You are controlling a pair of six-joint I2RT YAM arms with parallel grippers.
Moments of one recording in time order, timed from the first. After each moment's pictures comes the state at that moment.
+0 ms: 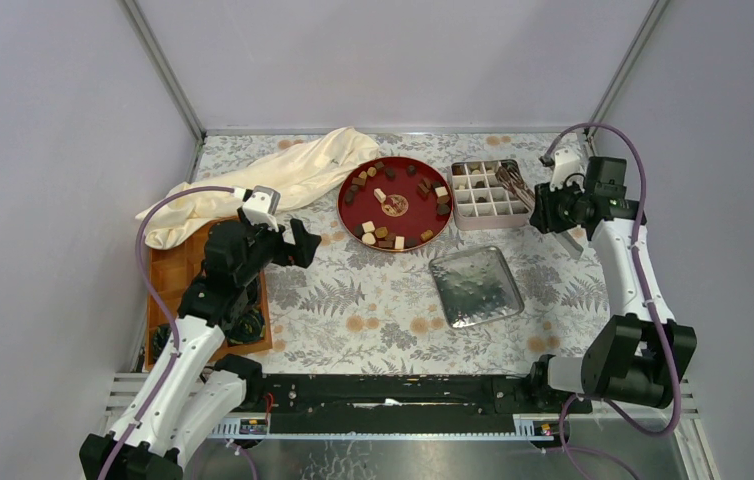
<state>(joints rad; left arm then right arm) -0.26 0.76 0.64 -0.18 0.23 -0.14 -0.17 1.33 1.13 -0.67 -0.40 -0.40</state>
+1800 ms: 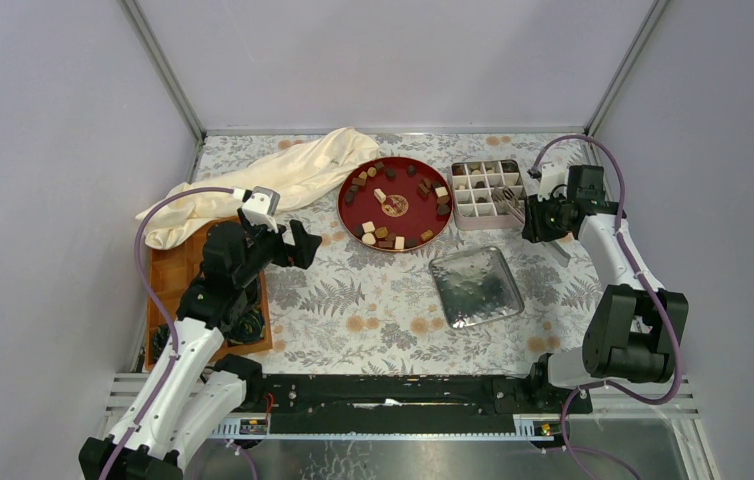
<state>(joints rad) -0.26 0.74 0.64 -0.18 0.25 -0.14 -0.14 1.43 1.03 -0.59 -0.32 -0.35</state>
